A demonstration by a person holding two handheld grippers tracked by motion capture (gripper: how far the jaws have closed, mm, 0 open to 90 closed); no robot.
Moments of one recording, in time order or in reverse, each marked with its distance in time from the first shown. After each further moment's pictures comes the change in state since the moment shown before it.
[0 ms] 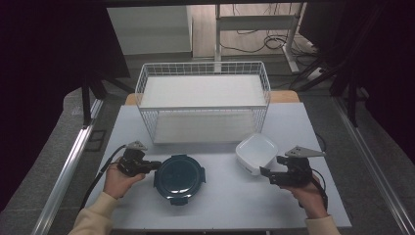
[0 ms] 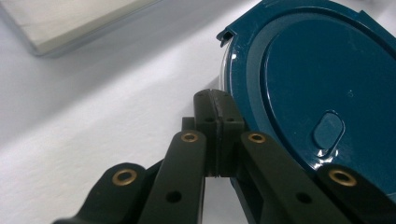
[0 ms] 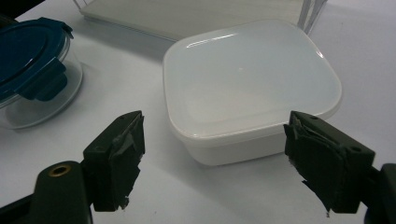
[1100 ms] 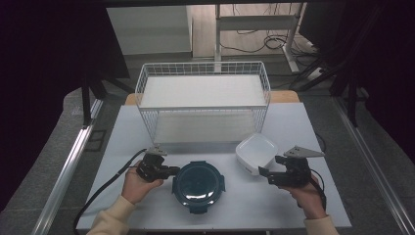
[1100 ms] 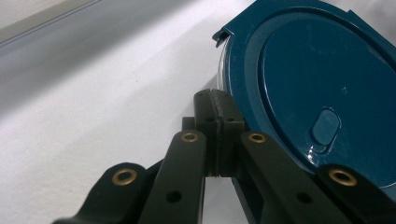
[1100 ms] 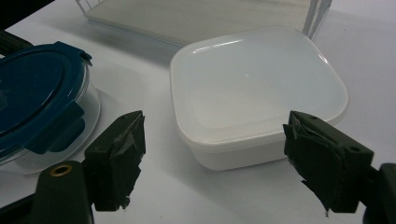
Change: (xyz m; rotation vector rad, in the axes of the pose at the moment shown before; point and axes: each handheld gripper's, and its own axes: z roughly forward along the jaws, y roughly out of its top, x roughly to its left) left arm -0.042 0.014 0.026 -0.006 -0.085 0.051; right arm 0.005 0.002 0.000 -0.013 0.000 -0.009
